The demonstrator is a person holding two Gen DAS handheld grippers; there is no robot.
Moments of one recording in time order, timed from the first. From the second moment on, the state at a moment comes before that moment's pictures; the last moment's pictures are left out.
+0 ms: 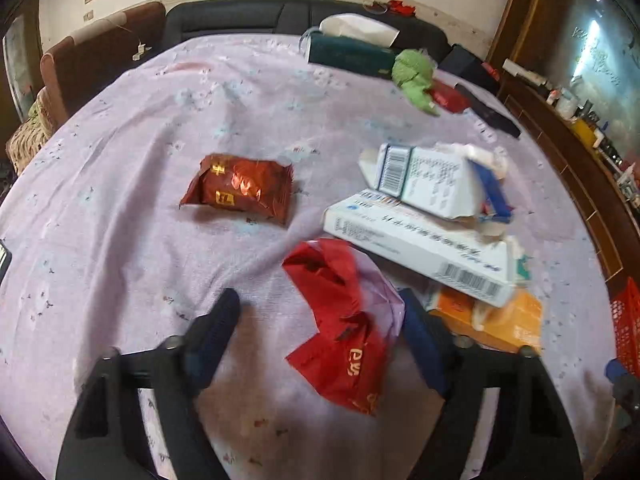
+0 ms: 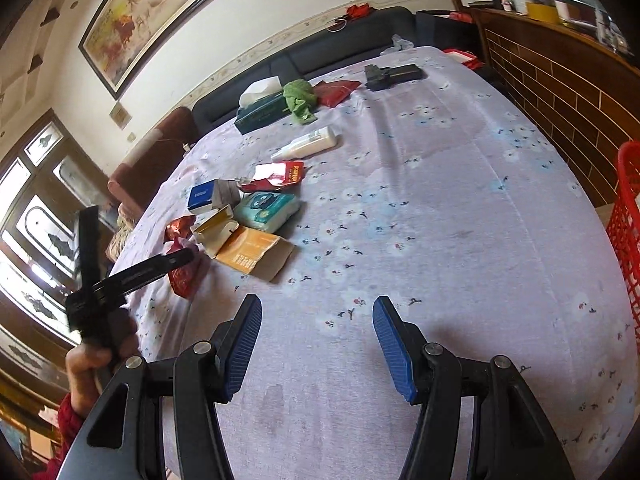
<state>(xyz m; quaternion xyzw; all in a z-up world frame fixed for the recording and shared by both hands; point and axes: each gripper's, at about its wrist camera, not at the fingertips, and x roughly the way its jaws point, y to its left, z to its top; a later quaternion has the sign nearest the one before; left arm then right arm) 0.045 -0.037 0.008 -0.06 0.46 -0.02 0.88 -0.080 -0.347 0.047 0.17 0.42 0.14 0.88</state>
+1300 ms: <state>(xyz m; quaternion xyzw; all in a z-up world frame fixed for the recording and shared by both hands) 0.026 -0.015 0.023 -0.08 0.38 0.01 0.92 -0.012 -0.204 0.018 -0.04 0.46 0.21 0.86</state>
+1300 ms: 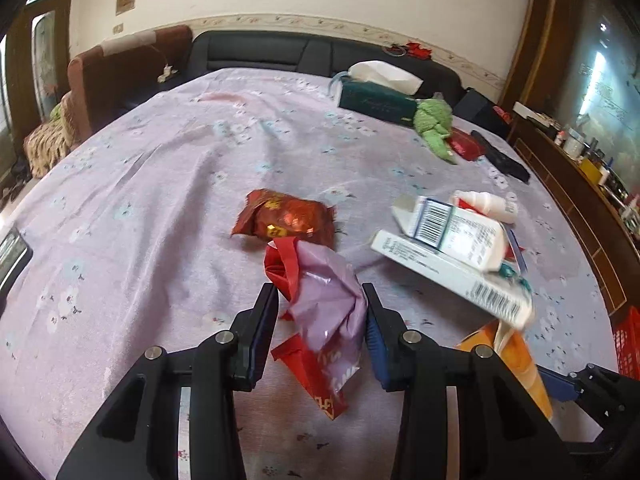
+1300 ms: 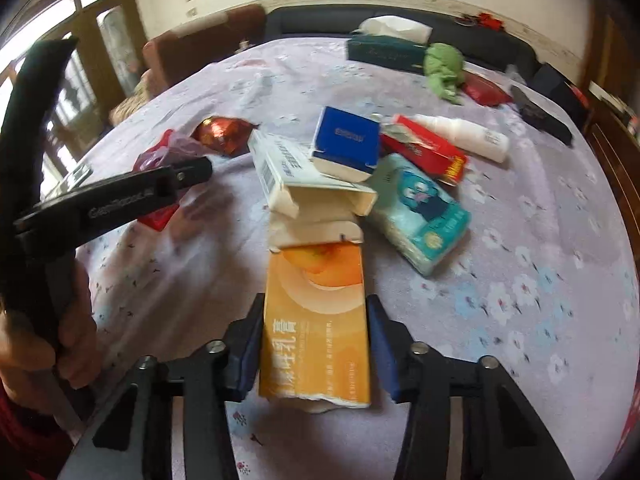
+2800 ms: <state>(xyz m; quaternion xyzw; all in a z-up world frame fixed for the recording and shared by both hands) -0.035 -0.087 0.029 -0.02 0.37 -0.09 0.93 -0.069 -0.283 0.022 0.09 0.39 0.10 0.91</state>
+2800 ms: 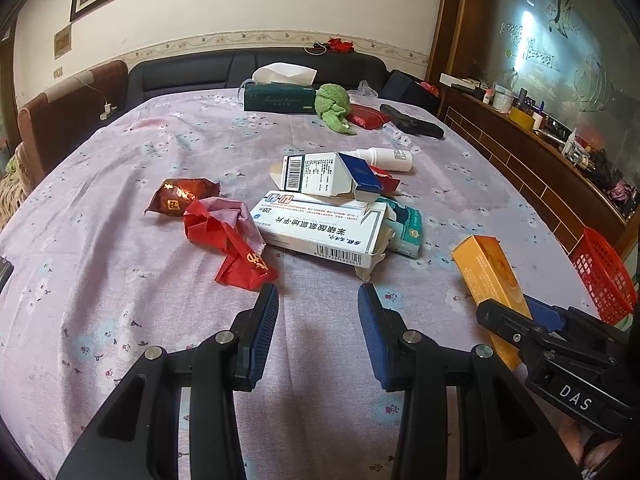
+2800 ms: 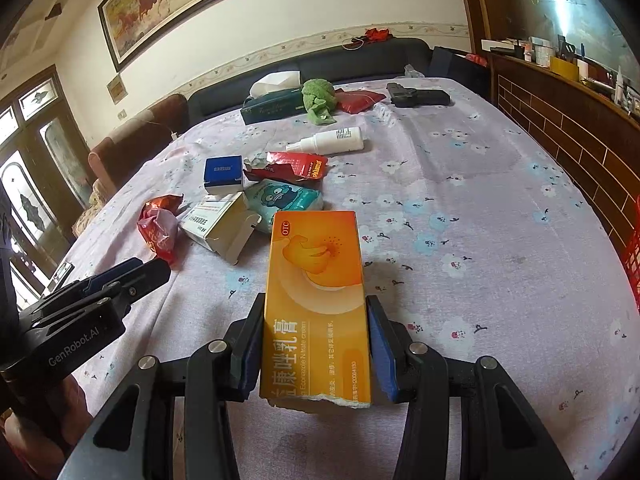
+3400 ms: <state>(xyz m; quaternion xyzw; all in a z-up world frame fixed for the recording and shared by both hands) -0.034 -0.087 0.027 -0.02 0.37 -0.09 0.92 -0.069 -0.284 0.022 0.09 0.38 0.10 0.91</state>
